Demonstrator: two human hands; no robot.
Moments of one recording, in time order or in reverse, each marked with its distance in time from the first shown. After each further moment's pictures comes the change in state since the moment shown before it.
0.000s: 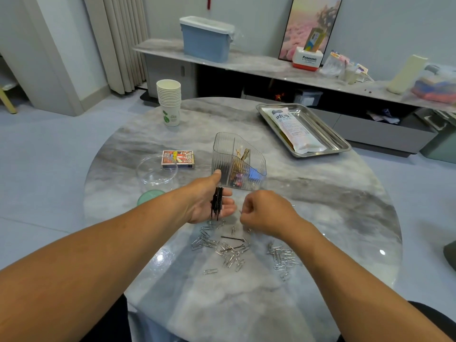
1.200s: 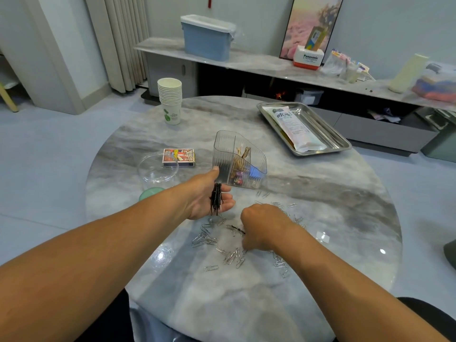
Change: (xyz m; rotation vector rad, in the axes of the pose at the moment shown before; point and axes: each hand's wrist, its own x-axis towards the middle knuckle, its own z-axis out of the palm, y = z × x) left_hand -0.002 0.003 -0.003 -0.048 0.028 0.031; right_hand -0.012 -0.010 0.014 -0.432 -0.203 -0.158
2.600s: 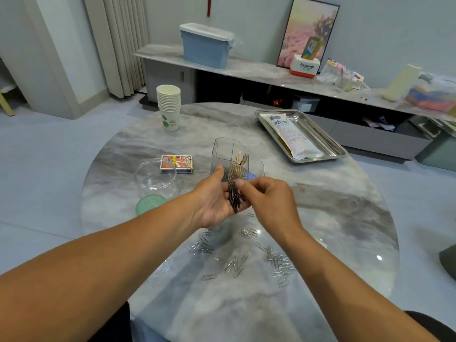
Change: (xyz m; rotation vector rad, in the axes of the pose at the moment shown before) left_hand -0.014 0.004 0.026 -0.364 -0.251 -0.004; right_hand -0.004 0.006 -0.026 1.172 0.699 0.216
